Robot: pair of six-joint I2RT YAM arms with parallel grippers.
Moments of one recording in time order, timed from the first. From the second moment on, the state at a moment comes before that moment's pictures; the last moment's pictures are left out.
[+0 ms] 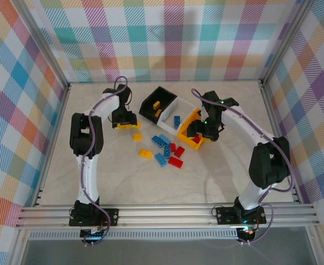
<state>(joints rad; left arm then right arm) -0.20 2.22 1.83 -1.08 0.03 -0.32 0.39 1.68 1.40 -1.09 -0.29 0.39</state>
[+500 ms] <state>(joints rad) -0.32 1.91 1.55 -1.03 0.14 -0.37 0.41 1.69 1.39 -1.05 -0.31 0.42</state>
